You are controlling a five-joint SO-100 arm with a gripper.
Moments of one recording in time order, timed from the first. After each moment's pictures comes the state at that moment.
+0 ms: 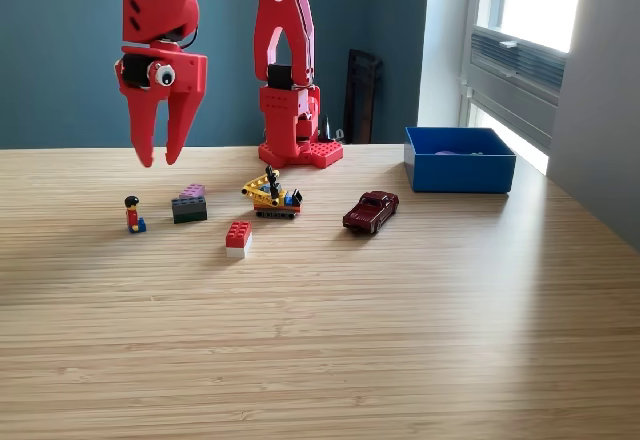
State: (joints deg) arm 36.4 93.5 92.3 70.1 7.3
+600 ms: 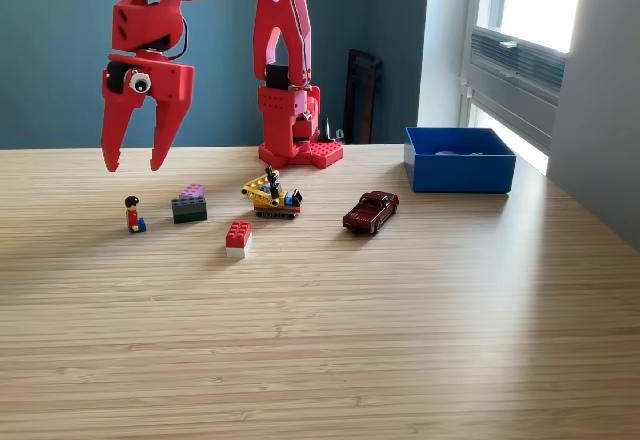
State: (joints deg) arm 39.9 93.5 94.7 65.8 15.2
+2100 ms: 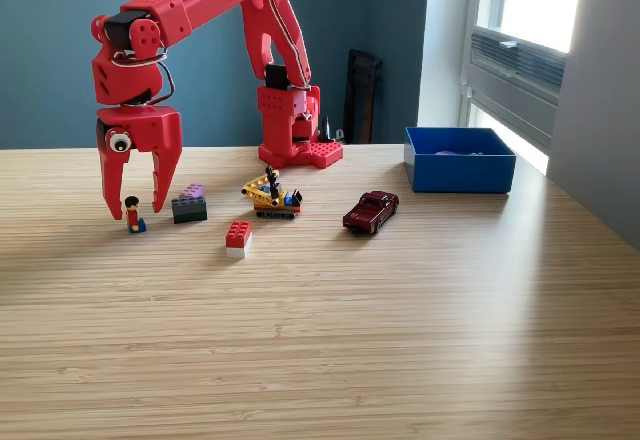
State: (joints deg) arm 40.8 73.1 85.5 65.3 24.5
